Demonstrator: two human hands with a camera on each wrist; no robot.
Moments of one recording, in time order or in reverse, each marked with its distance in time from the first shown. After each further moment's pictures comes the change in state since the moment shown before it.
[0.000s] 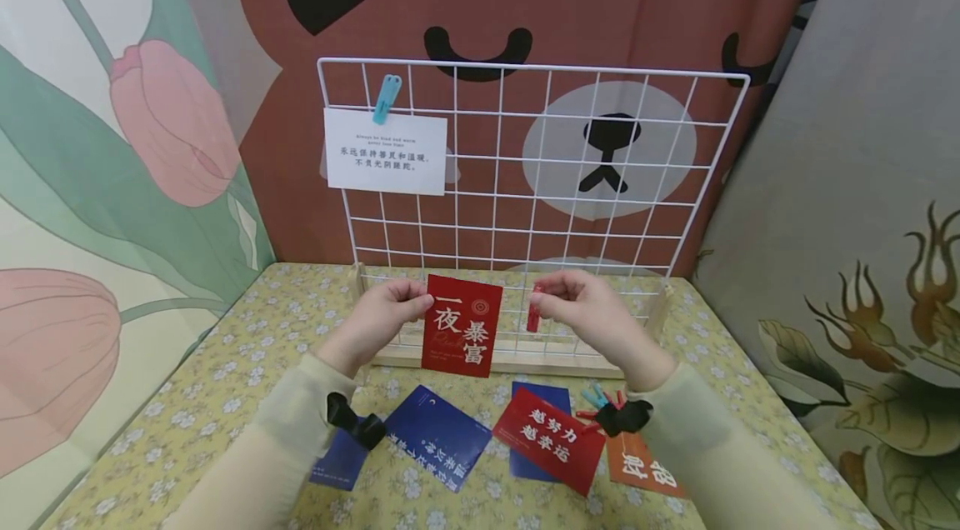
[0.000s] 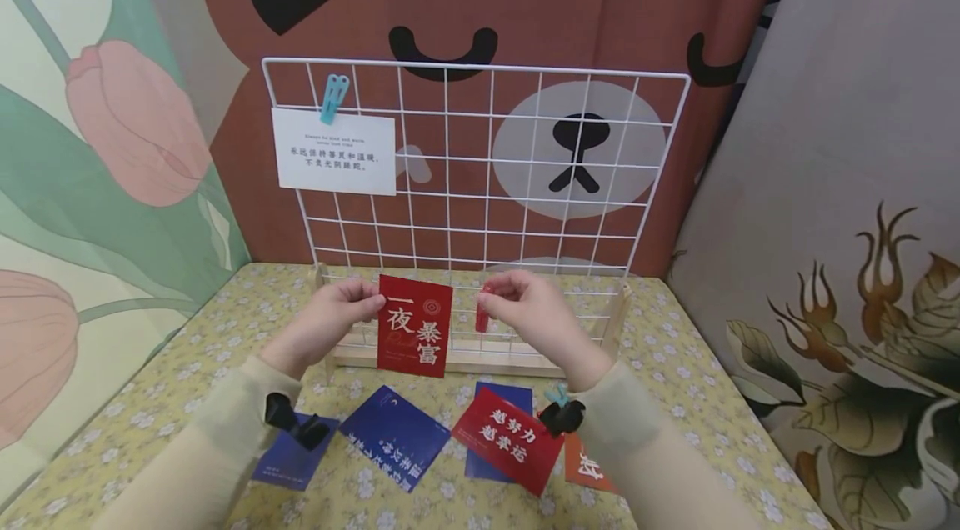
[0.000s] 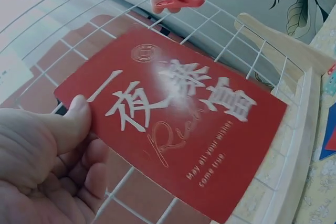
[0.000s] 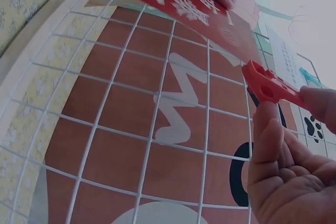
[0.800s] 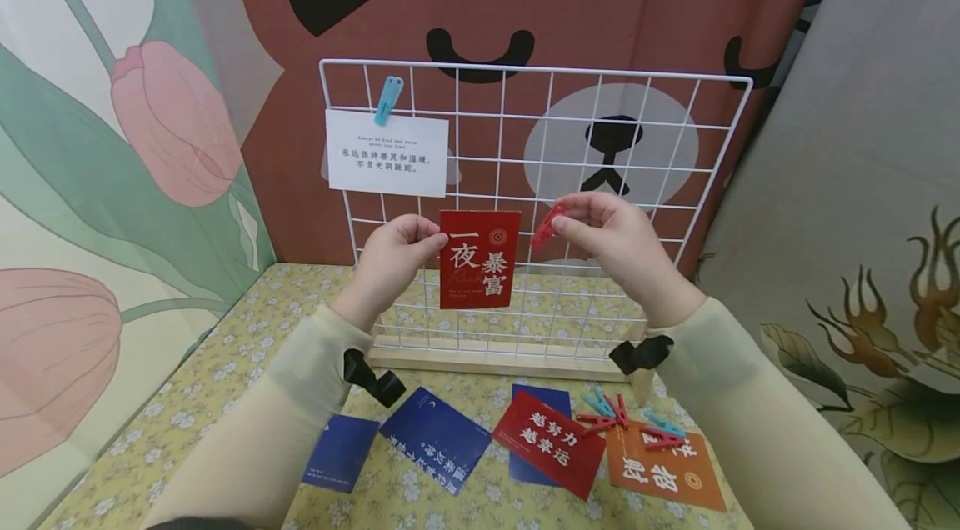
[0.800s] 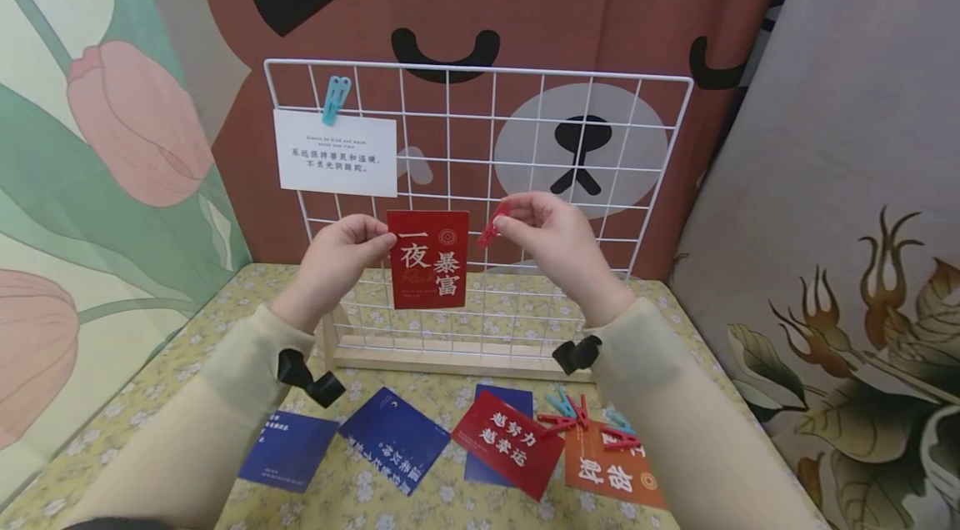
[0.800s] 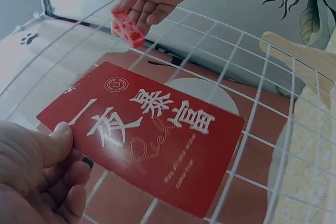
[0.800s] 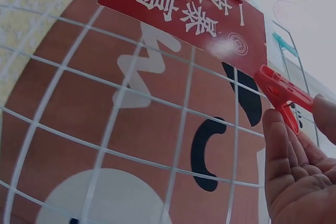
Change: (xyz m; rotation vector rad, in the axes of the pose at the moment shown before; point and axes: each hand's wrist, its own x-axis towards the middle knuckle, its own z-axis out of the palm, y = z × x) left_hand 0.020 0.078 -0.004 0.083 0.222 0.145; right_hand 0.026 -0.052 -0.047 -0.021 0.150 -0.148
